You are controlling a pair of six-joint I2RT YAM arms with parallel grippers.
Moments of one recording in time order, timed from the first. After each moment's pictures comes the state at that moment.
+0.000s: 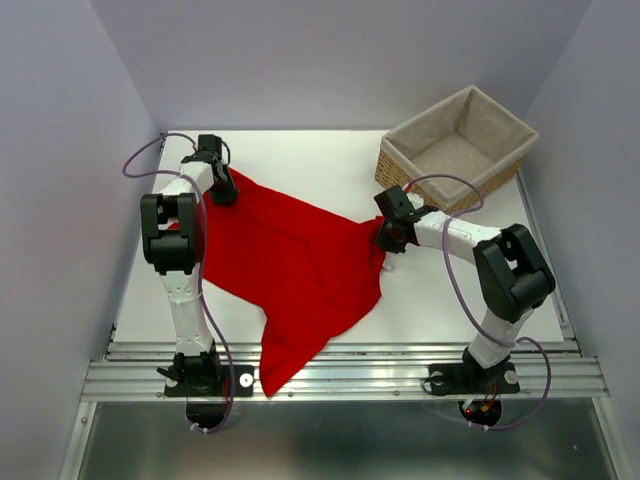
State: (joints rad) left arm 0.00 2.17 1.67 -0.57 -0.02 -0.36; right arm 0.51 1.76 1.09 -0.41 0.25 0.86
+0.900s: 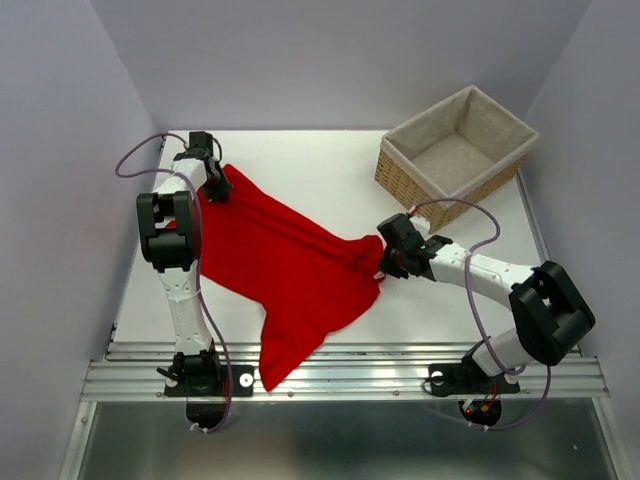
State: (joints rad) left arm 0.06 2.21 1.74 -0.59 0.01 -0.39; right arm 0.63 1.46 0.85 -0.38 0.27 0.98
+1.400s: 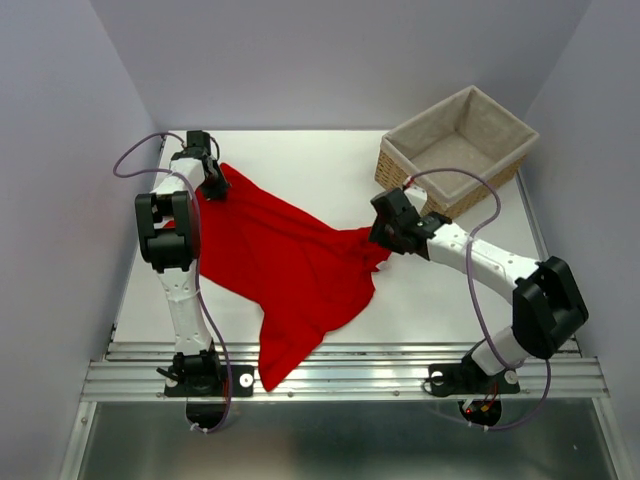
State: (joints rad) left arm 0.07 2.21 1.75 -0.60 0.02 -0.39; right arm 0.64 1.49 1.02 -0.50 0.38 0.92
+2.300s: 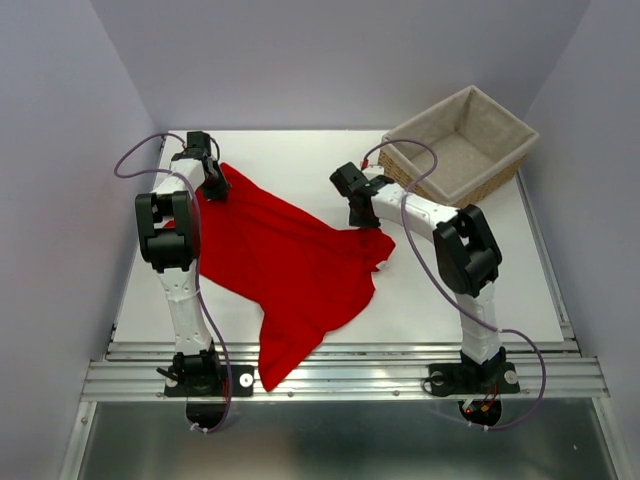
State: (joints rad) left arm 0.07 2.21 1.74 -0.59 0.04 -0.38; right arm 0.63 2.09 1.66 -0.74 0.50 0.73
